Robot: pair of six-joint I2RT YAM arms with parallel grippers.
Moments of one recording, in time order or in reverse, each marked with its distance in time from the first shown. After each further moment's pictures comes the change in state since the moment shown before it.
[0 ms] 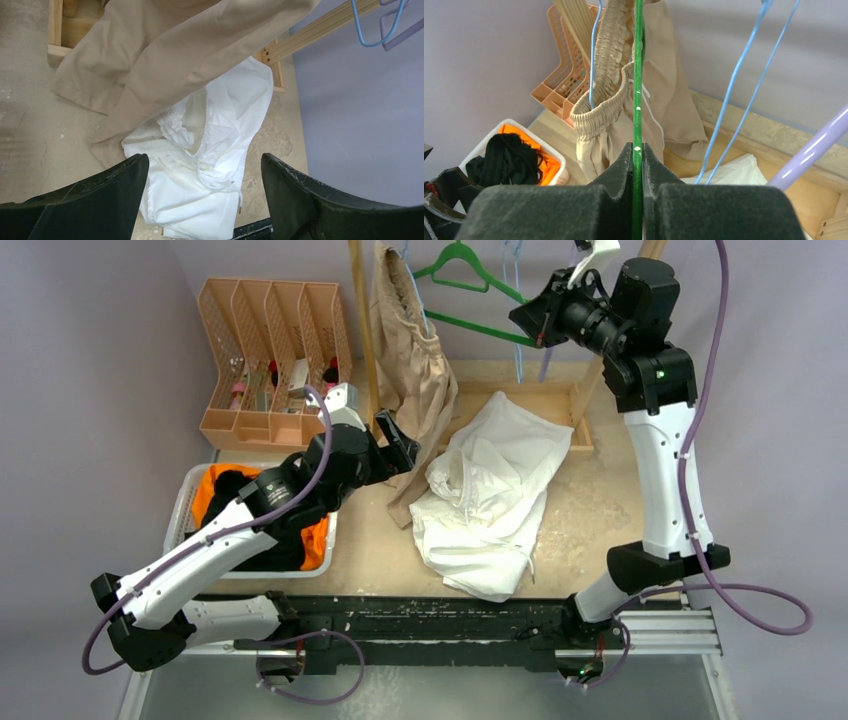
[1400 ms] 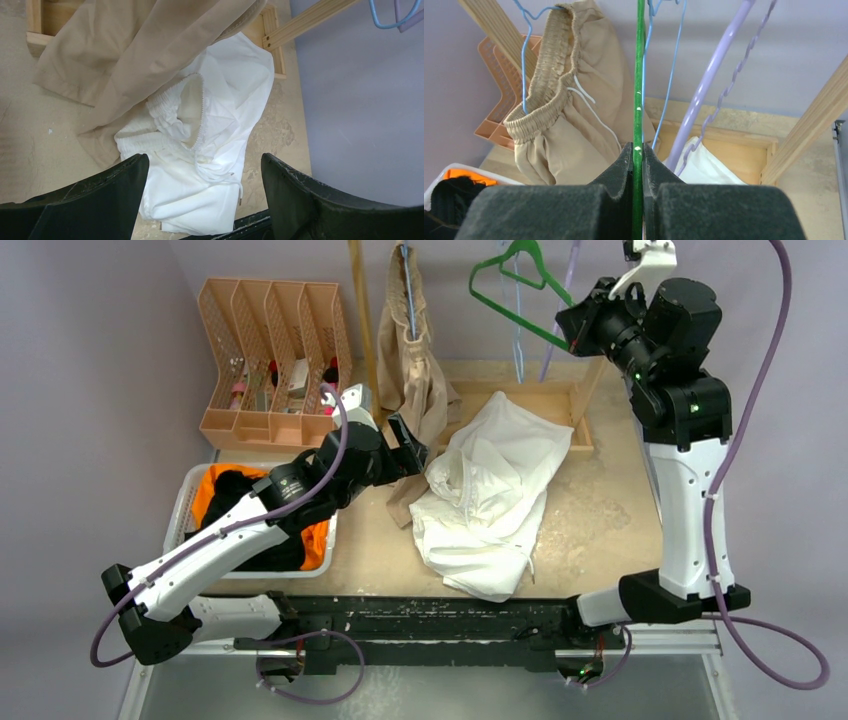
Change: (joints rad) left arm 0.000 0.051 0.000 0.013 0.053 0.000; right arm -0.050 -0.167 -0.109 -0.041 0.267 0.007
